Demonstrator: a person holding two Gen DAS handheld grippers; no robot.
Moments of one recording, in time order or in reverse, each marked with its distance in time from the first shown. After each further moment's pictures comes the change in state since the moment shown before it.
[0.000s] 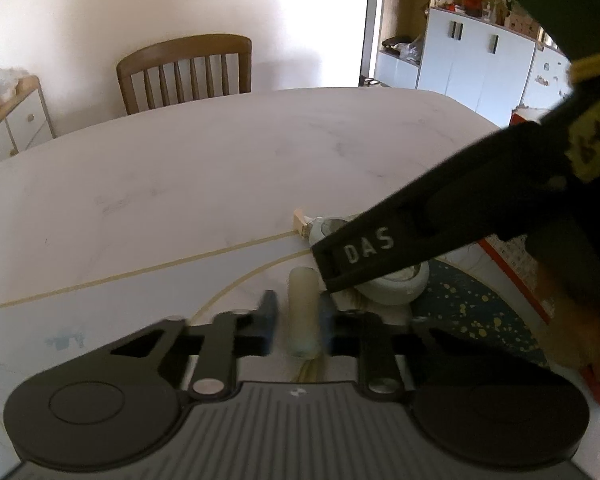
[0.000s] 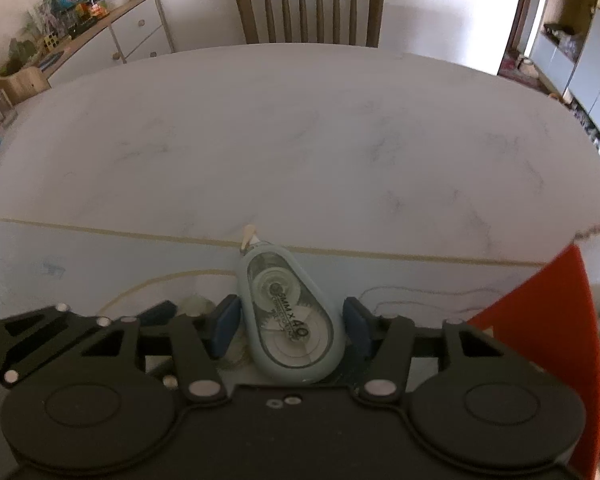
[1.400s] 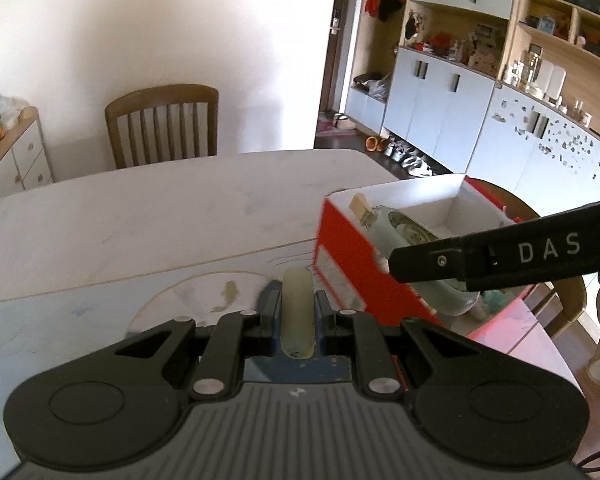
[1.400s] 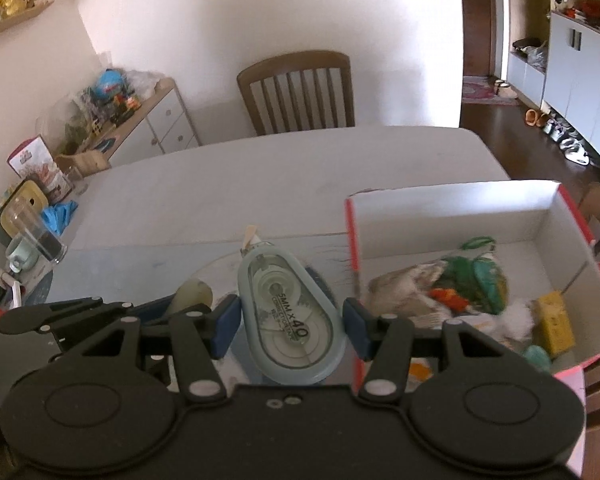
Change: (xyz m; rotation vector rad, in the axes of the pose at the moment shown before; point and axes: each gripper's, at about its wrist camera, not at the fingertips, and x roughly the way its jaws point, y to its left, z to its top) left arm -0.164 -0.086 0.026 -0.009 -0.090 -0.074; right arm -0.219 -0.056 -0.085 0.088 -0.225 0.073
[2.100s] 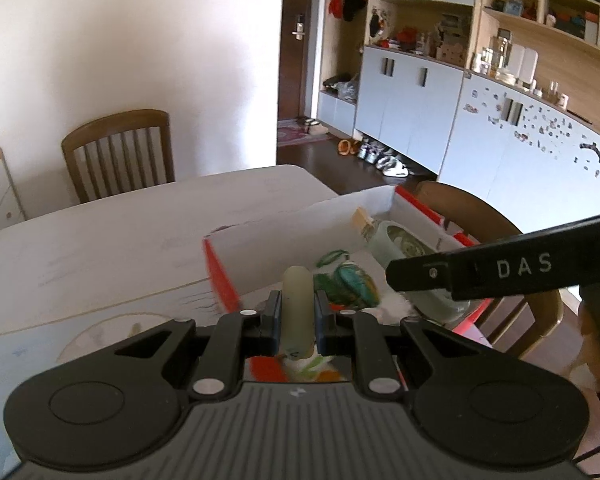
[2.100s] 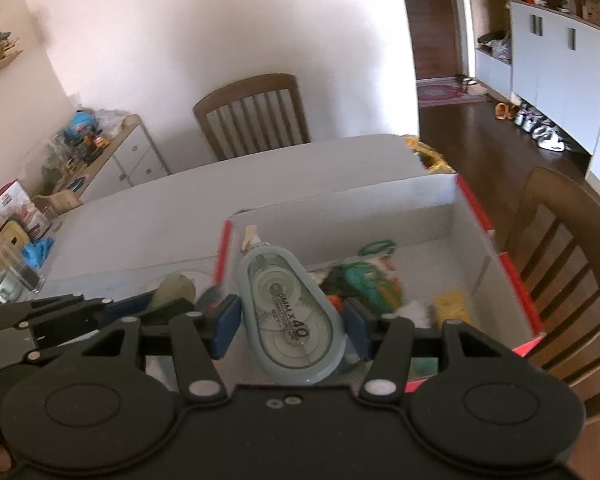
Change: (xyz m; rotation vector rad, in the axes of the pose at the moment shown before) left arm 0.035 -0.118 0.036 0.085 -0.016 -0.029; right arm -0.035 -0.127 -0.008 0.095 -0.059 -0.021
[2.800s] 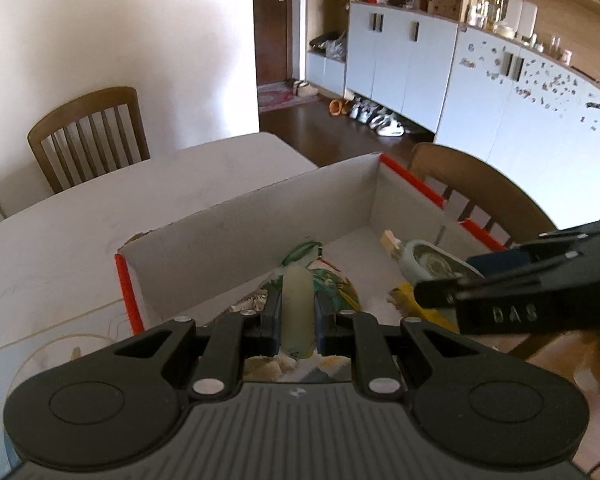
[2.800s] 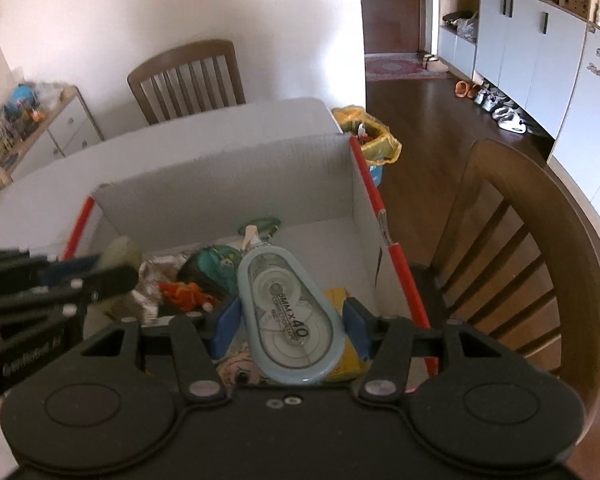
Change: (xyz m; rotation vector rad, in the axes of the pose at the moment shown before) left arm 0.099 -0.043 0.020 0.057 0.129 0.009; right arm 0.060 -0.072 -0.003 -0.034 0.108 -0.128
